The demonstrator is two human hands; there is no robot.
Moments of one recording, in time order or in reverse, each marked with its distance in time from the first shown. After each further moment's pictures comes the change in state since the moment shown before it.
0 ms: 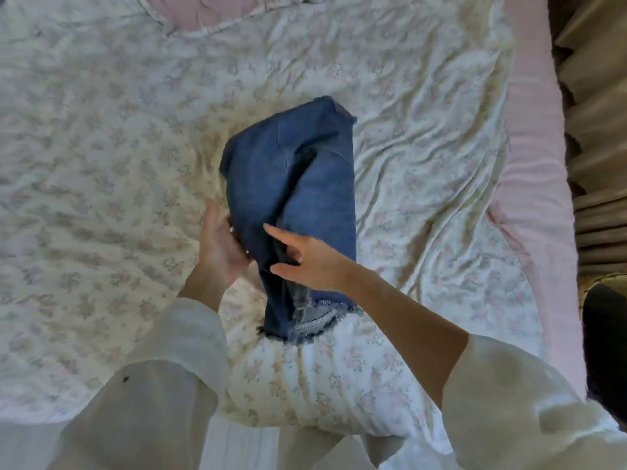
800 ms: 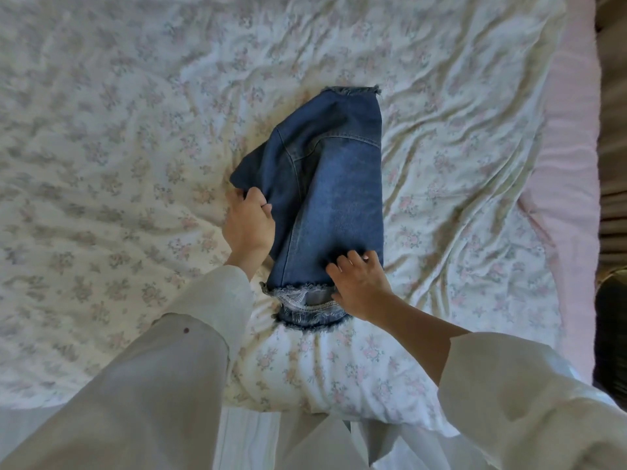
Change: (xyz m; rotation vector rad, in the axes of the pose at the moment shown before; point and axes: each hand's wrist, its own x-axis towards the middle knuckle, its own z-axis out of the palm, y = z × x) left_hand 0.037 -0.013 -0.010 1.511 0.446 0.467; right_hand -0.007 0.090 0.057 -1.120 -0.050 0.082
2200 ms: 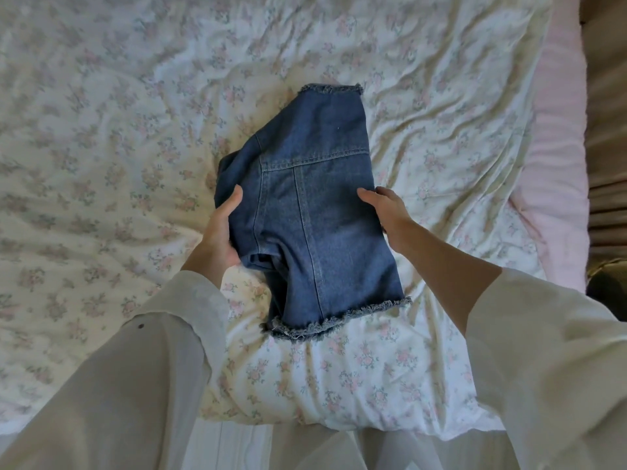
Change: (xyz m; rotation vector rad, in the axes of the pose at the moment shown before) left_hand 0.024 -0.017 0.001 -1.441 -0.606 -0.503; right_hand 0.055 0.094 -0.048 1.779 0.116 0.862
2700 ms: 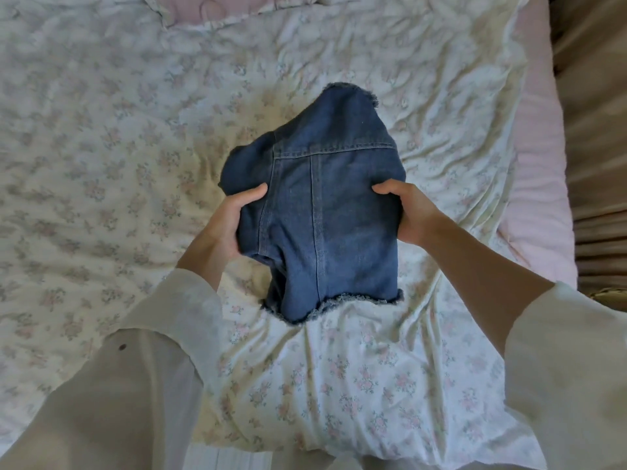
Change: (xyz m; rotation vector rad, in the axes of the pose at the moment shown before) left_hand -0.033 0.059 0.052 0.315 -0.022 0.037; right_hand -0.037 -0.072 -0.025 0.293 -0.281 -0.035
